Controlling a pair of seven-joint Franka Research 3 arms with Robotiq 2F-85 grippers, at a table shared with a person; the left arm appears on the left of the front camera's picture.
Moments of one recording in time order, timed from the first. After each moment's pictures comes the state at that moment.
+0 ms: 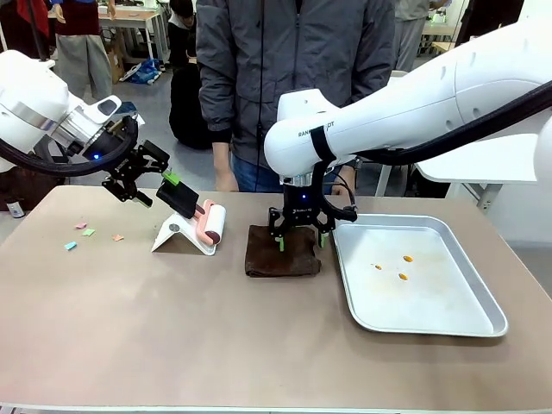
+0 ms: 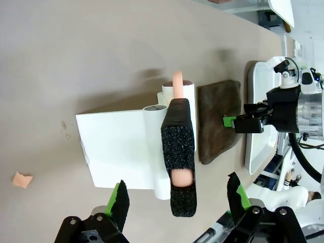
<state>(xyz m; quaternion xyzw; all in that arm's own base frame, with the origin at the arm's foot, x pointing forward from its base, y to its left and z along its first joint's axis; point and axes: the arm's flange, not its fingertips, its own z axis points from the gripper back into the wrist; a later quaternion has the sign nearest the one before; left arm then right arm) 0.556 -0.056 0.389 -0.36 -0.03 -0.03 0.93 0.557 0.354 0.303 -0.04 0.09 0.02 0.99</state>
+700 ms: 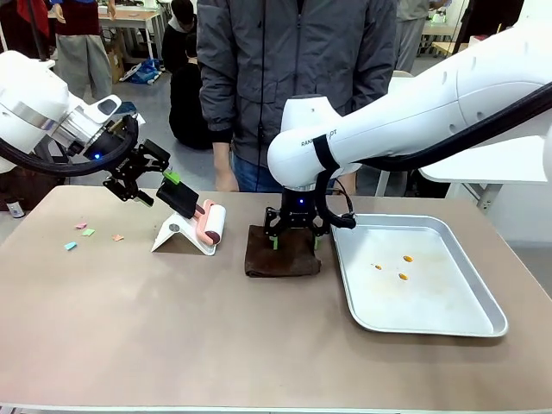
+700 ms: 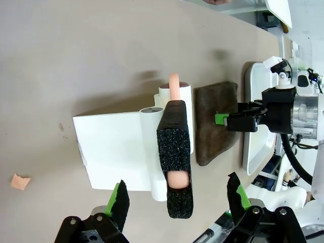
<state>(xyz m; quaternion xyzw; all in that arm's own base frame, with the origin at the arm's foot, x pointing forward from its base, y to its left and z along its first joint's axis) 0.556 -0.057 0.389 -0.37 -0.03 -0.03 0.93 0.553 0.354 0.295 0.00 0.05 0.00 1.00</state>
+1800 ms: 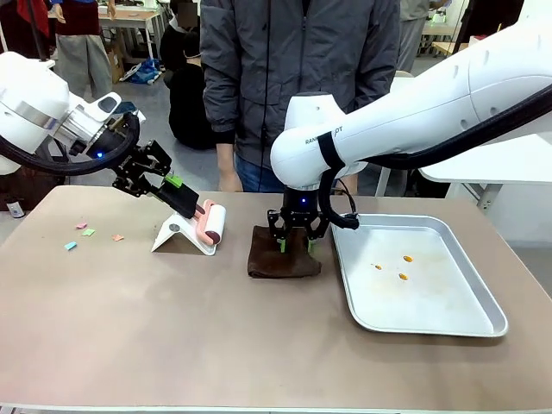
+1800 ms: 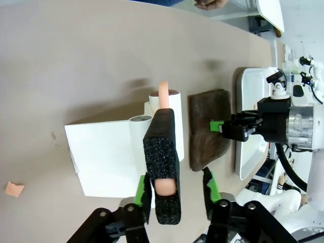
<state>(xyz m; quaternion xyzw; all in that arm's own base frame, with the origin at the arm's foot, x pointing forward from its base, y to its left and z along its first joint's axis) 0.558 -0.061 0.392 -0.39 -0.05 -0.03 0.92 0.545 0.352 0.305 0.01 0.05 0.00 1.00</state>
